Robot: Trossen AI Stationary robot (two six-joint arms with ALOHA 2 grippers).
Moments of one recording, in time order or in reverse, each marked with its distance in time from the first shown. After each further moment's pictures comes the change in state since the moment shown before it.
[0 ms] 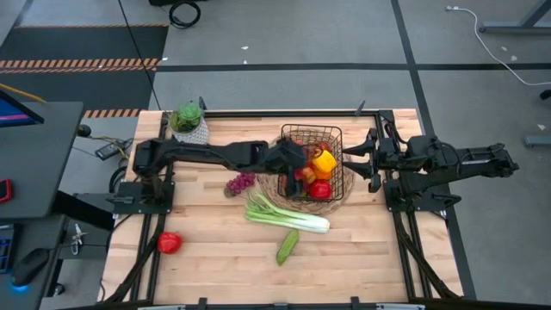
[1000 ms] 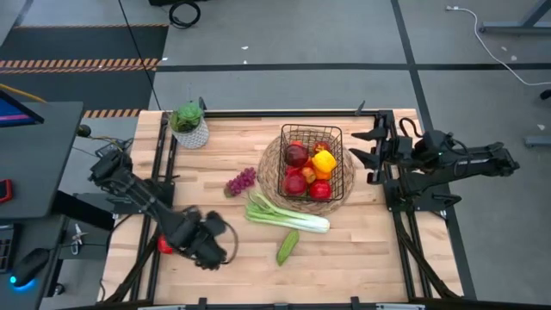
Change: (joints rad) left arm -0.694 -0.272 -0.271 -0.887 0.080 -1.108; right arm -0.005 0.050 0.001 0.404 -0.002 -0.392
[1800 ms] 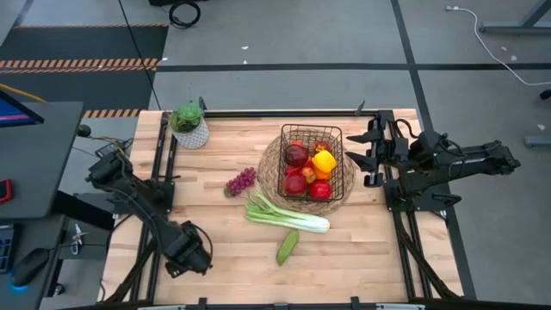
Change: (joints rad) left arm -0.115 0.002 -0.223 -0.110 0.561 -0.116; right arm 0.005 0.063 0.000 0.100 -0.057 0.021
